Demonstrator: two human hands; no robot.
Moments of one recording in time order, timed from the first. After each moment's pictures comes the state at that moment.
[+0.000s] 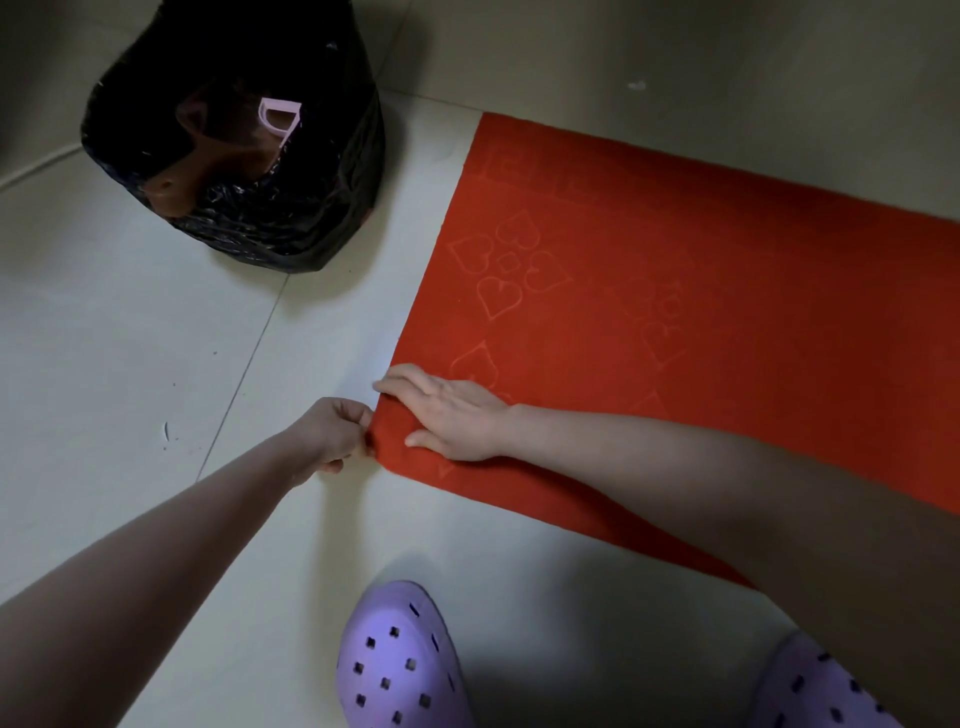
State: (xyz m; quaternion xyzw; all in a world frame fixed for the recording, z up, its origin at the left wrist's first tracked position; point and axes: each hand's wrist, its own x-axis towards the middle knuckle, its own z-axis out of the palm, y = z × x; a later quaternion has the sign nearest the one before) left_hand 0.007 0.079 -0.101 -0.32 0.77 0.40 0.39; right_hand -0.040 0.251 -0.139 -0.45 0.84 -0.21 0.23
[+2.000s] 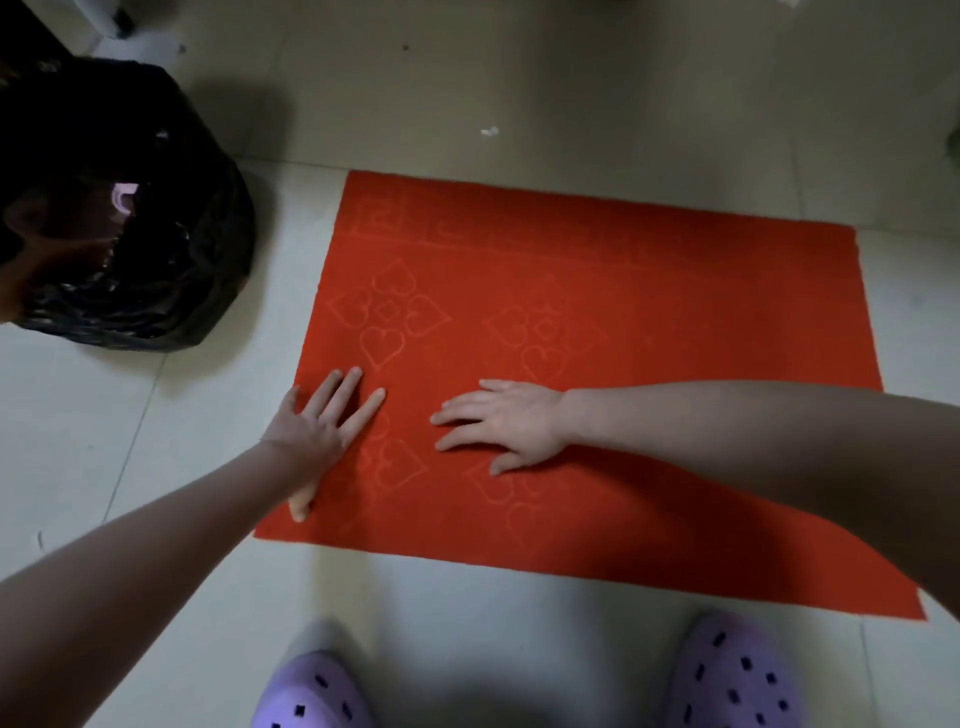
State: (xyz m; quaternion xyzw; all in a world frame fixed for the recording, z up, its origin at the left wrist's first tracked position) left_hand -0.054 0.176 -0.076 0.22 0.85 -0.27 0.40; right_hand -0.082 0.424 -0.112 -0.54 0.78 -0.02 0.30
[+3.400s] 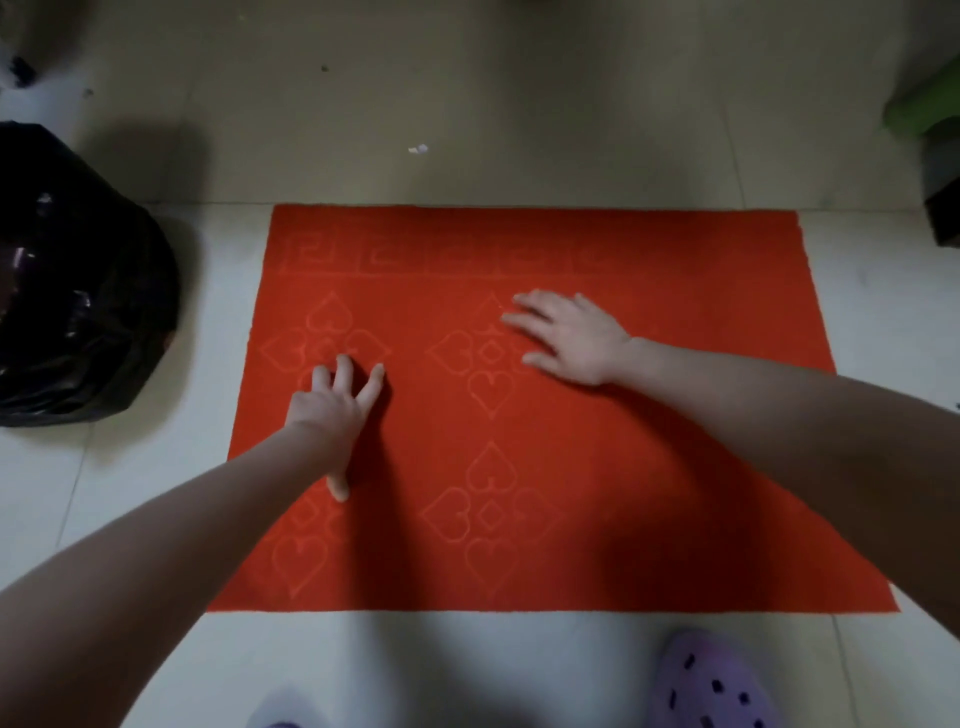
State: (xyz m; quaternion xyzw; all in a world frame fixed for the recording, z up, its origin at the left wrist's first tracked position) left_hand -0.113 0.257 -0.091 0.16 0.88 -0.28 0.34; right_hand -0.152 0.561 -0.136 -0.22 0.96 -0.03 0.18
